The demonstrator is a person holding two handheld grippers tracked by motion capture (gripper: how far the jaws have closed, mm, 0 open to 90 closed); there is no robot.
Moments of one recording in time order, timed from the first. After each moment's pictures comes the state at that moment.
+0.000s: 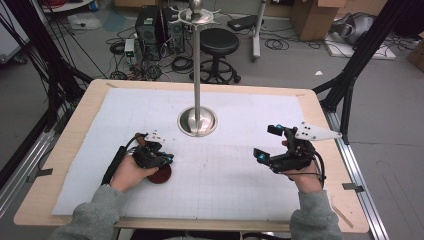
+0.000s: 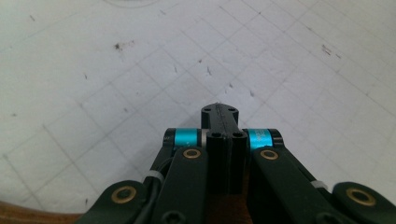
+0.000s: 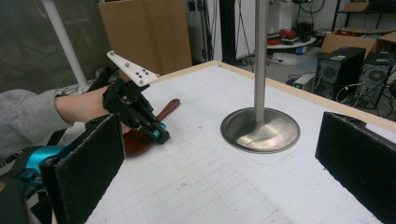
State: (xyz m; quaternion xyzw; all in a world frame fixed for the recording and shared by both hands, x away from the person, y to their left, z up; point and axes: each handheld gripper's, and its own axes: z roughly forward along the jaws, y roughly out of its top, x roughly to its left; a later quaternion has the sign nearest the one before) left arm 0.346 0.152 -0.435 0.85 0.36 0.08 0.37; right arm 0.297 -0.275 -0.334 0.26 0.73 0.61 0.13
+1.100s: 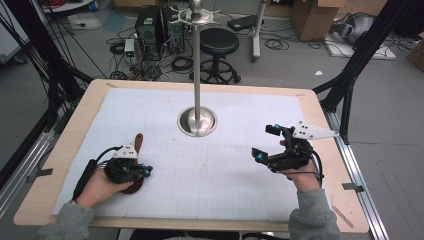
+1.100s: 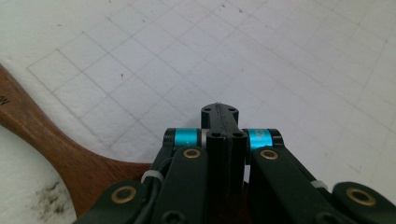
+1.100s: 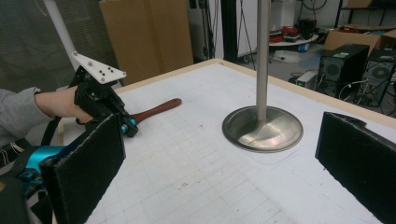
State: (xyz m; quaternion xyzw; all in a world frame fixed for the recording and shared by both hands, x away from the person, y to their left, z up) left arm 0.304 0.219 -0.438 0.86 0.31 0.08 0.39; right arm 0.300 -0.271 -0.336 0.26 0.74 0.61 0.13
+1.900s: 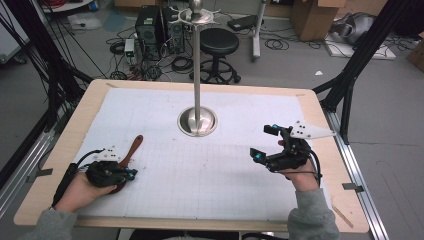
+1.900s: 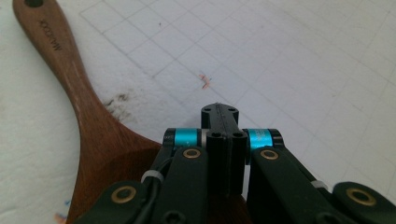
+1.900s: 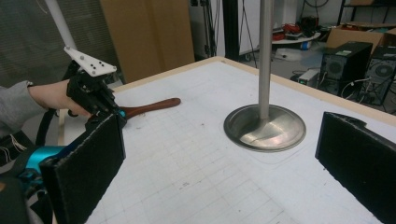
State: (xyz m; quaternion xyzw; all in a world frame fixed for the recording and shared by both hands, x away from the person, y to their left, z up) left arm 0.292 0.261 -0.437 0.86 0.34 0.07 0.38; right arm 0.302 -0.268 -0.337 0.25 0.74 0.61 0.12
